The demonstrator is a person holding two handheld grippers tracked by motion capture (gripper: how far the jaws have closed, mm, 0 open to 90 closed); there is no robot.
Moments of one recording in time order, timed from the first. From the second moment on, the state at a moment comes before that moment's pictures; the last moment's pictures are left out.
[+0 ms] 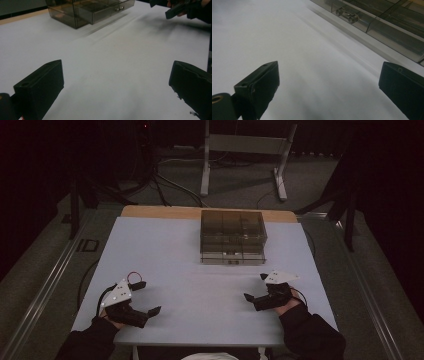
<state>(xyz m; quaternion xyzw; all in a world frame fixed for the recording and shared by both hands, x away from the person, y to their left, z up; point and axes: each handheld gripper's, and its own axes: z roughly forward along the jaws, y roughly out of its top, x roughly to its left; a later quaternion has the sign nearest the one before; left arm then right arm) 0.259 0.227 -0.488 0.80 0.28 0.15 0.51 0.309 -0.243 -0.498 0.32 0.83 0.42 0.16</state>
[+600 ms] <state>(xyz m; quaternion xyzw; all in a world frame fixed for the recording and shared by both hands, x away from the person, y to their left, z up) 0.272 0.237 -0.450 0.80 0.28 0.17 0.50 0.306 -0.245 -0.495 0.32 0.83 0.43 0.17</state>
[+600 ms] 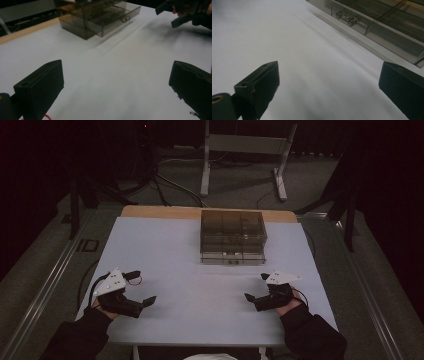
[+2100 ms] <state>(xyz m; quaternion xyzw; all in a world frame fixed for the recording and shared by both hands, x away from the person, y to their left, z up) 0.317 0.277 -0.470 0.75 0.47 0.25 0.40 0.306 -0.244 -0.494 0.32 0.83 0.43 0.16</state>
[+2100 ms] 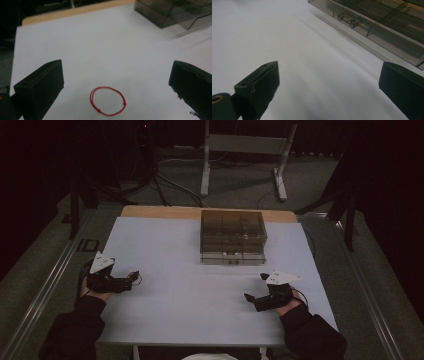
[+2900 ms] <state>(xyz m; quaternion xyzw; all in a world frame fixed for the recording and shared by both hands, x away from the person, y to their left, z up) 0.338 0.283 -0.498 0.75 0.54 0.22 0.32 0.305 -0.245 -0.493 0.31 0.83 0.43 0.16</state>
